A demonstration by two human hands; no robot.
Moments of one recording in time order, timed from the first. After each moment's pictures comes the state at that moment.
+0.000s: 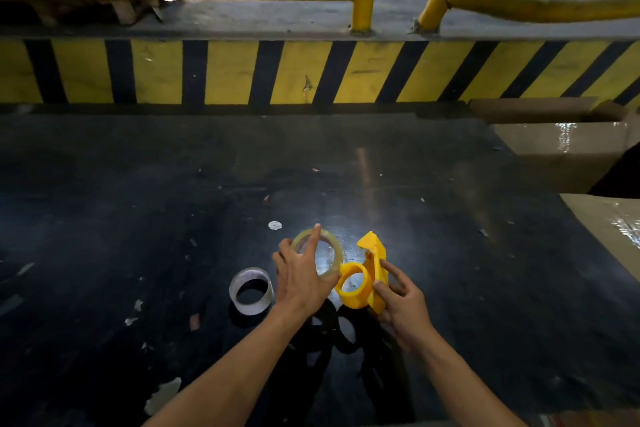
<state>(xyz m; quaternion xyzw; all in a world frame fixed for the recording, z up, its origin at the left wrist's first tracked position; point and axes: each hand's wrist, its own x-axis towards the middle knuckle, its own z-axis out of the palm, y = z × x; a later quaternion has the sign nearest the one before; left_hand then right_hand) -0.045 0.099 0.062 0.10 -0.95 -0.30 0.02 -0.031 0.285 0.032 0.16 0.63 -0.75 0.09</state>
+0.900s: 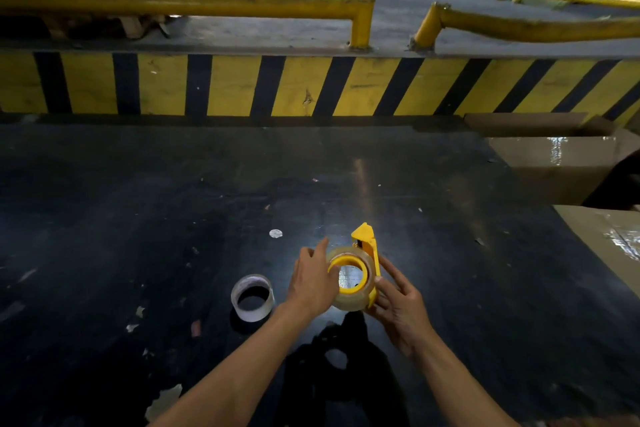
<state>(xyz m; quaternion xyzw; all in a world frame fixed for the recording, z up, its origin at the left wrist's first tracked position) -0.039 0.108 0.098 0.06 -0.92 -0.37 -0.04 -0.022 0.278 0.066 0.10 0.57 -0.81 0.12</state>
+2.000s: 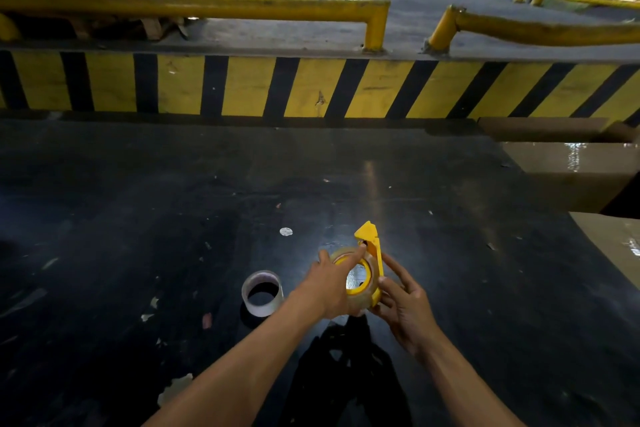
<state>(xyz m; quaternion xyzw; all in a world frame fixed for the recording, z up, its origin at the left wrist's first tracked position) -0.030 0.105 0.111 -0.07 -0.96 -0.20 -0.18 -0.022 0.276 0.067 0.07 0.55 -0.82 0.13</state>
